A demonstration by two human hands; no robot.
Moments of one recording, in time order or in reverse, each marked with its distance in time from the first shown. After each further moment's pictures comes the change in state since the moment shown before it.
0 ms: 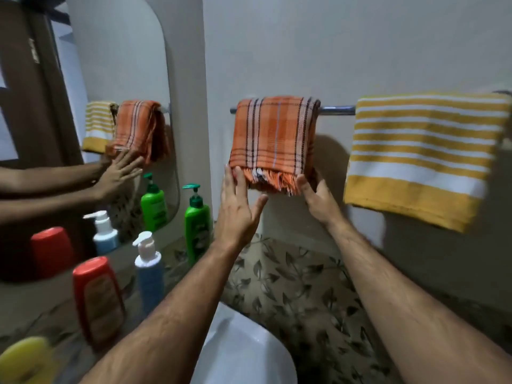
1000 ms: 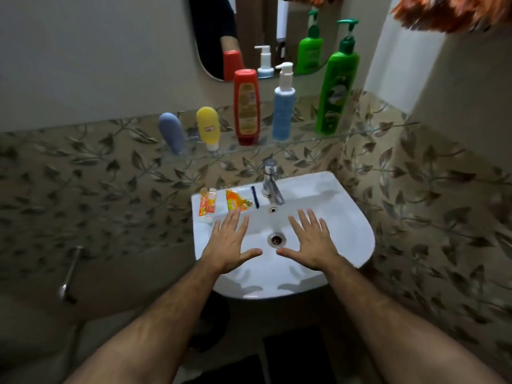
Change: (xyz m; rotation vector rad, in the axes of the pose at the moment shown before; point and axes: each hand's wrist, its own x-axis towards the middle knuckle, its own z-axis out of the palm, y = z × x) left_hand -0.435 -0.045 -0.073 0.769 -0.620 -0.718; right_hand -0.266 0.234 0.157 -0.713 -1.085 -0.547
